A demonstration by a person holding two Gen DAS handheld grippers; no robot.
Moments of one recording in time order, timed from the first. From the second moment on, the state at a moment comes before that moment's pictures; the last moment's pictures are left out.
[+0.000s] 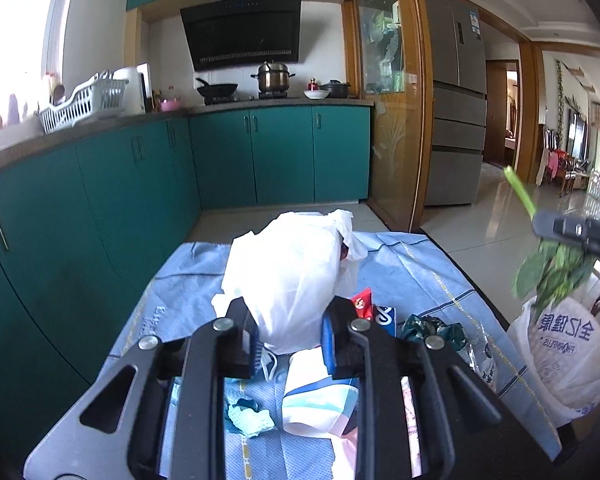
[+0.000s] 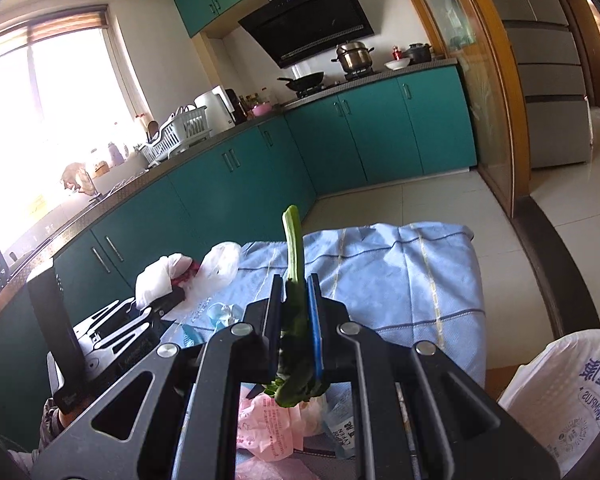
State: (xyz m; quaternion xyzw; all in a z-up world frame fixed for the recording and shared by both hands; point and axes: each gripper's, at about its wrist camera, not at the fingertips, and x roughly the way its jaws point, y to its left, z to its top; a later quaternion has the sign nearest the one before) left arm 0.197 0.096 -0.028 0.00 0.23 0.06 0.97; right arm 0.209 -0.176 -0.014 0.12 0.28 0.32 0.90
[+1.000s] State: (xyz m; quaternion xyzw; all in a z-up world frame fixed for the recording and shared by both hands) left arm 0.205 0.037 -0.031 -0.04 0.25 -0.08 0.96; right arm 0.206 -0.313 -0.066 0.15 0.30 0.13 0.93
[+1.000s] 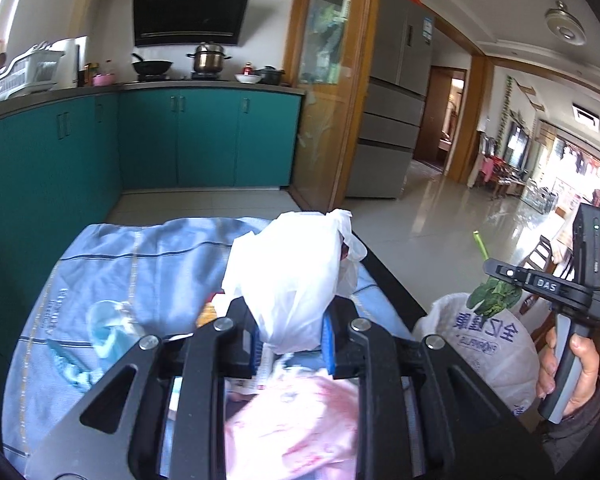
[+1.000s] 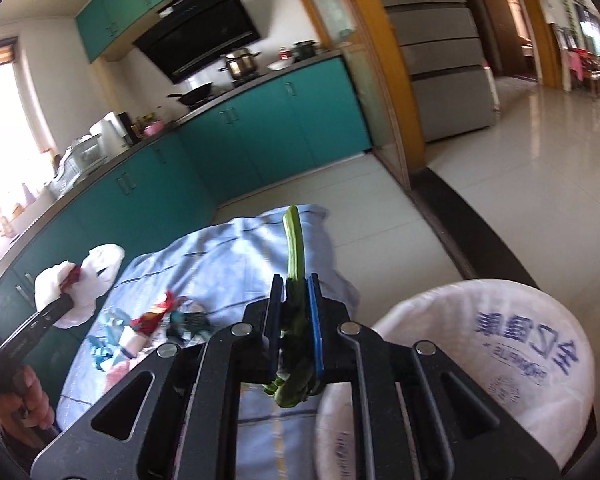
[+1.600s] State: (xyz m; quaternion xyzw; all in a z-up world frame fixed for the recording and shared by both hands) left arm 0.198 -0.062 -0.047 0.01 0.26 -0.15 0.95; right arm 0.186 -0.392 -0.108 0.16 0.34 0.01 0.93
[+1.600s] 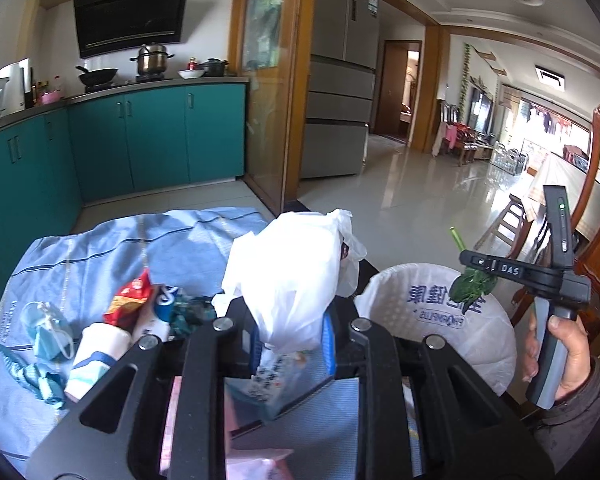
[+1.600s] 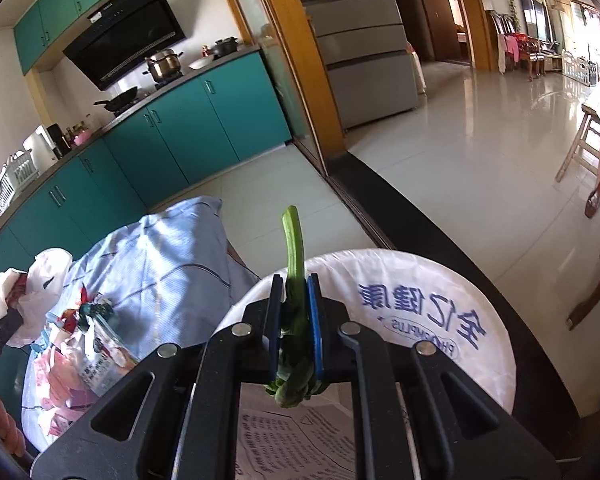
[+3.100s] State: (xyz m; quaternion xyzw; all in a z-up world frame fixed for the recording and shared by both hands) left arm 0.210 -0.128 -0.081 -0.01 0.32 -0.24 0.92; right arm 0.170 -0.444 -0.112 0.22 0.35 -0.06 0.91
